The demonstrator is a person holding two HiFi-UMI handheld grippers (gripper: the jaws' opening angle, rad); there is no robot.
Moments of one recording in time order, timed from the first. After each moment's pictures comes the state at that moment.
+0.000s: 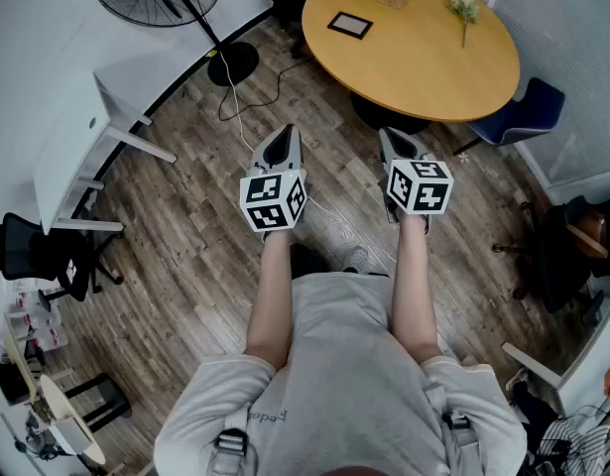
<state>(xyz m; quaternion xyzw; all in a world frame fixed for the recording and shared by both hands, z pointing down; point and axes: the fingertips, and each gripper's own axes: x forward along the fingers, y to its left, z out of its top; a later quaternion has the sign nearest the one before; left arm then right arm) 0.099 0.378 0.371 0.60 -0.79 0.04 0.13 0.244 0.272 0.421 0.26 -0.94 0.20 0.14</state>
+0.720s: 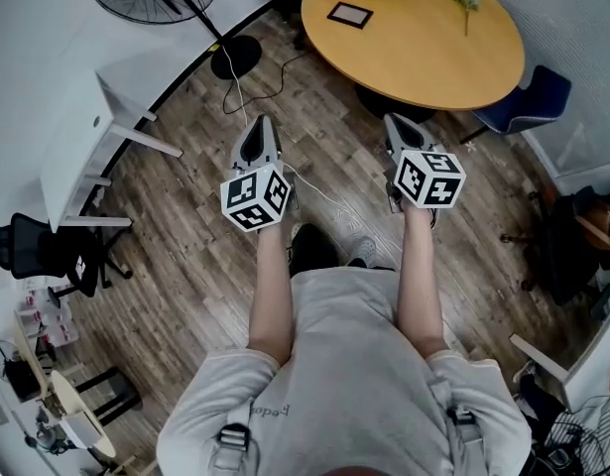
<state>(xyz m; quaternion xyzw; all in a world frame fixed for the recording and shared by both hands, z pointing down) 0.071 0.403 0.349 0.53 -0.84 -0.03 0.10 0.258 0.262 0.405 0.25 -0.94 0.23 0.08</state>
